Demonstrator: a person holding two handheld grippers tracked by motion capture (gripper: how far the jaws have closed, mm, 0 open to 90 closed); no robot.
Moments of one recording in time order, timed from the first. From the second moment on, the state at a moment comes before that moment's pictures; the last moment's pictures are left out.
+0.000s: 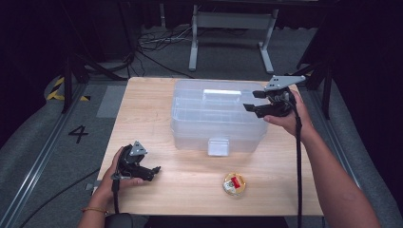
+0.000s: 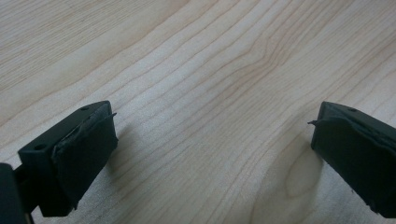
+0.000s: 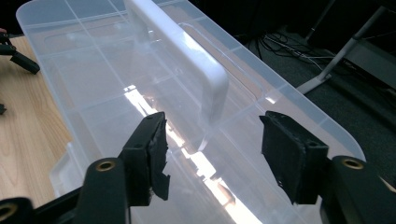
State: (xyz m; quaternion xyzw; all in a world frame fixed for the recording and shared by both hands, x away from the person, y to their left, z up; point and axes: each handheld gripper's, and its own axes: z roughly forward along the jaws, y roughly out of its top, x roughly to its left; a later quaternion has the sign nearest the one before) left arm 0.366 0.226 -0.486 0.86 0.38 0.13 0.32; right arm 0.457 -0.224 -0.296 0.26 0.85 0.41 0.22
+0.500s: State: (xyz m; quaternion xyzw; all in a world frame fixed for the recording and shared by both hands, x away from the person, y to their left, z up) left arm 0.367 0.226 -0.484 0.85 0.38 0.14 0.33; right arm 0.484 -0.191 -0.302 0.26 0.86 0.37 0.22
